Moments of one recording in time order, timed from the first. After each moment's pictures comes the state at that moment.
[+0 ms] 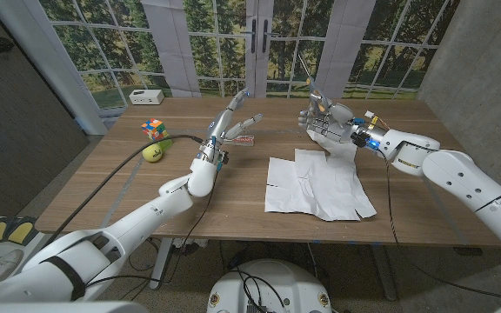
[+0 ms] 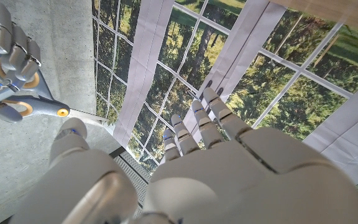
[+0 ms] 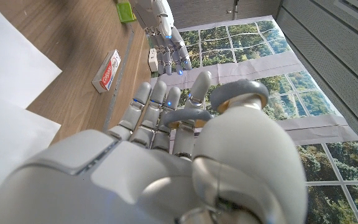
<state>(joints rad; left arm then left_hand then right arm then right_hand) 0.64 0.46 0.69 -1.13 0.38 -0.55 0.70 0.30 -0.16 0.15 -0.15 0.57 0.02 -0.22 0.22 0.21 0.22 -0.19 0.21 0.21 0.30 -0.04 0.19 0.19 0.27 -0.03 0.45 0.19 -0.95 -0.83 -0.22 -1.89 1.24 -0.32 0.25 0.89 0.03 -0.15 -0.06 0.47 0.66 0.06 0.99 0.68 0.25 0.03 0.98 0.59 0.19 -0.04 1.00 0.41 0.04 0.01 1.19 0.20</state>
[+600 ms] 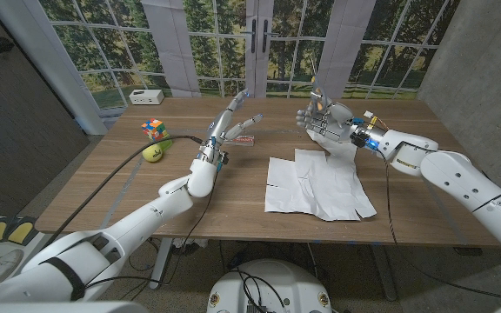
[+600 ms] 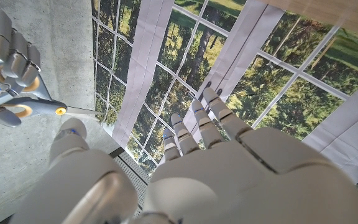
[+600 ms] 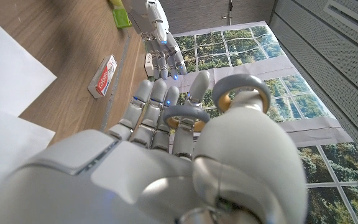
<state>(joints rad) 0.65 0.46 0.69 -1.13 0.37 -0.54 0.69 0.30 -0.16 0.14 -0.15 0.57 0.04 -0.22 0.22 0.21 0.23 -0.19 0.21 0.21 0.30 -0.04 0.19 0.19 0.27 -0.03 0.45 0.19 -0.95 -0.82 -0.23 -1.88 1.25 -0.30 0.27 0.89 0.05 -0.17 -0.06 0.50 0.66 0.06 1.01 0.70 0.30 0.02 0.95 0.51 0.25 -0.04 0.94 0.34 0.10 -0.01 1.21 0.19</state>
